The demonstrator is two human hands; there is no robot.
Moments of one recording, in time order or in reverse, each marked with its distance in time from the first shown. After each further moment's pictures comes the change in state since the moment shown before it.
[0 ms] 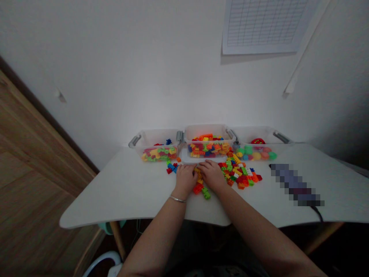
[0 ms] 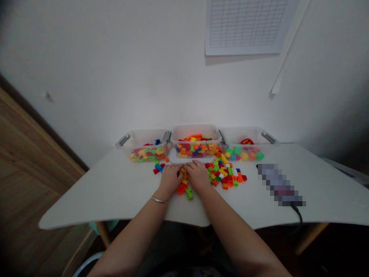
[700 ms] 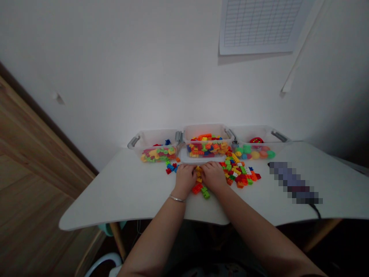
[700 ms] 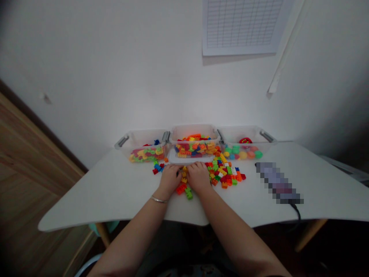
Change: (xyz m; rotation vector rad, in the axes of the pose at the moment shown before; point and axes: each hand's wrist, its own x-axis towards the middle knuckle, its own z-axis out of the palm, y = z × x) left_hand 0.002 -0.003 0.006 -0.058 0.048 0.035; right_hand -0.004 -0.011 -0.013 -0.147 0.015 0.098
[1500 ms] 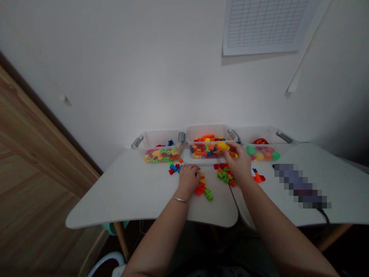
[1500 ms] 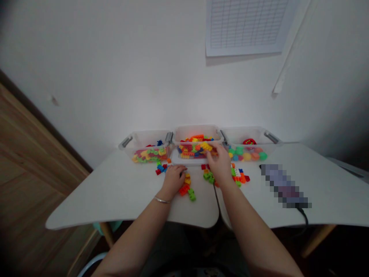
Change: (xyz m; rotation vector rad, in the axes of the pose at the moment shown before) left_hand 0.000 0.001 -0.004 -0.027 -0.049 -0.017; right_hand 0.023 0.046 -0.057 0.512 0.566 0.240
